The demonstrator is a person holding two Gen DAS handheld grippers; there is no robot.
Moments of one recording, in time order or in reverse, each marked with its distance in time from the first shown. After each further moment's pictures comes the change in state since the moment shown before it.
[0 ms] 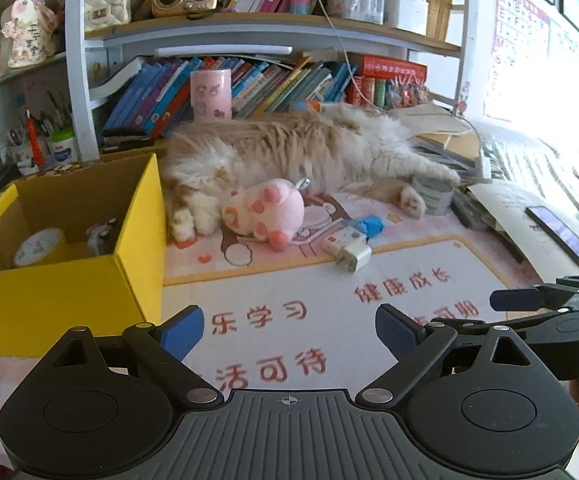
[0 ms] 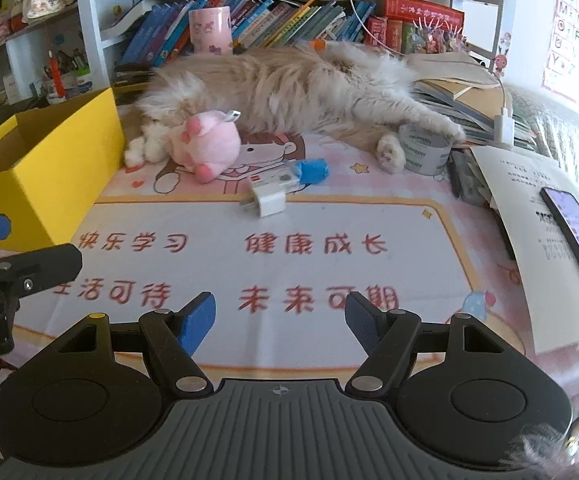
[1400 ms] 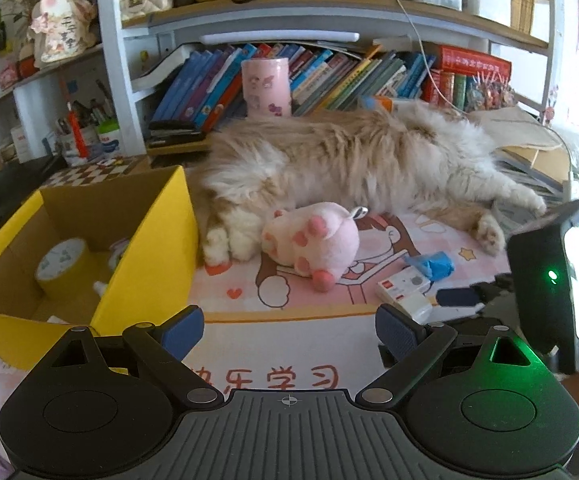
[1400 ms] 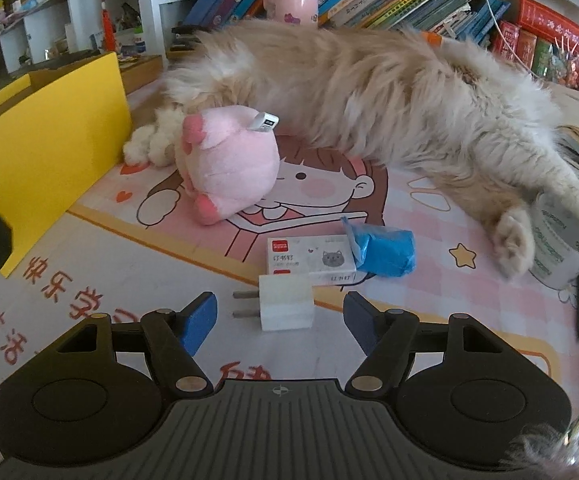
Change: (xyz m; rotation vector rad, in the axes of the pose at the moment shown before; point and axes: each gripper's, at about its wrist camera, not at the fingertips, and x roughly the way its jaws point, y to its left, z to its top) left arm 0.065 -0.021 0.053 -0.075 0.065 0.235; right arm 0.155 -0.015 0.079 -0.238 0.044 0.237
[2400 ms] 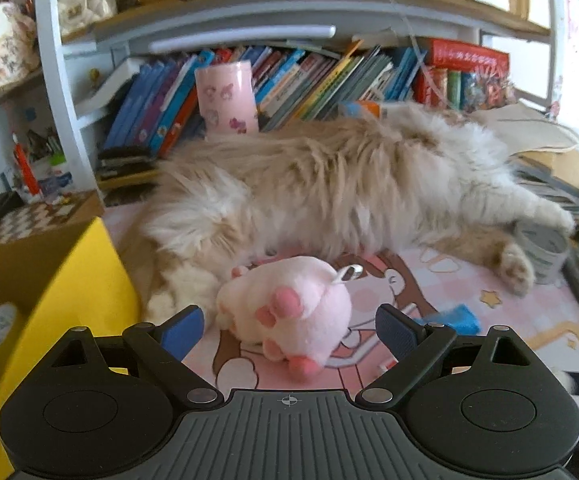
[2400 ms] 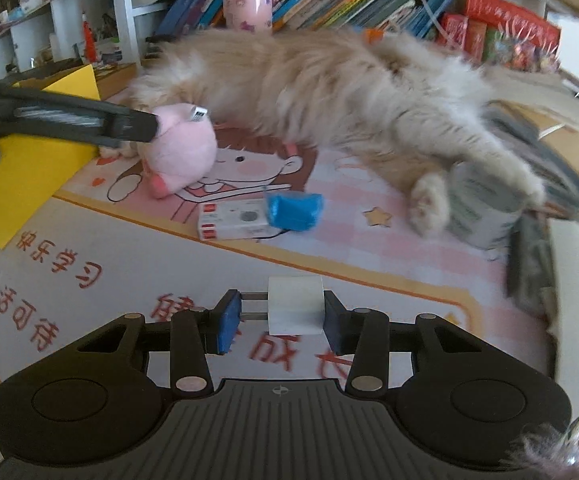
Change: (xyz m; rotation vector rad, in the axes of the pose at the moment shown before) left arm 0.104 -0.022 0.043 0.055 -0.042 -0.032; right arm -0.054 -0.043 -0.033 0.017 -0.017 -0.052
